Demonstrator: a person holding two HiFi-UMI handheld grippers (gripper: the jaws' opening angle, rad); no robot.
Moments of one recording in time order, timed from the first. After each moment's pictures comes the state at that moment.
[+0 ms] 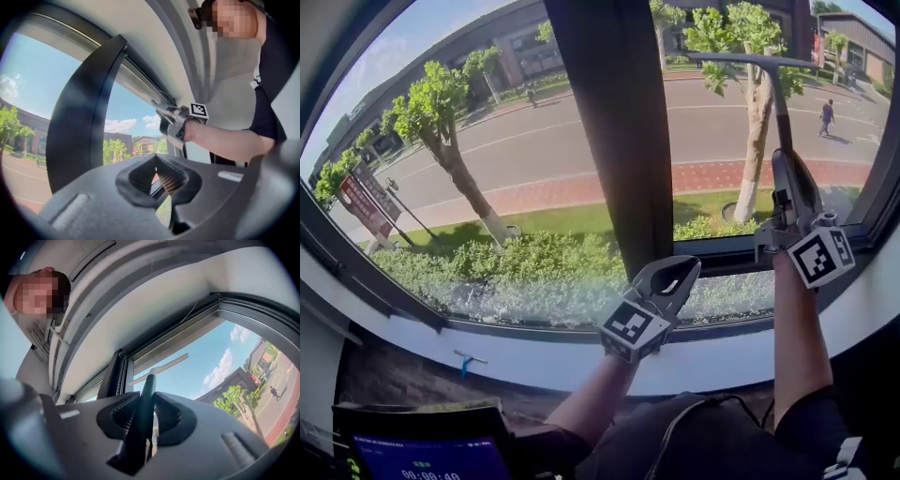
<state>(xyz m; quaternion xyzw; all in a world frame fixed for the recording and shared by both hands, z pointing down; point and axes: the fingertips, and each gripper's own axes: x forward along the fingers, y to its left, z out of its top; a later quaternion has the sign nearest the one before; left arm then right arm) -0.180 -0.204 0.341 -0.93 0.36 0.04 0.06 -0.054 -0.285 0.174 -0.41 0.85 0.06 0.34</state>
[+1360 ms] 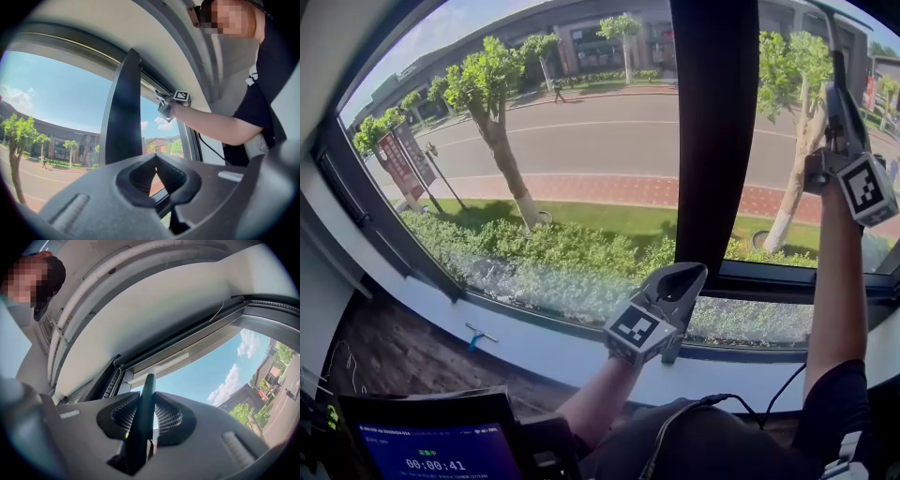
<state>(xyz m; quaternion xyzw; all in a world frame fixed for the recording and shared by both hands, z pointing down) -0.256 -0.216 0.342 -0.89 0.45 0.04 0.07 -0.084 -0.357 0.038 -0.37 0.83 0.14 0.39</state>
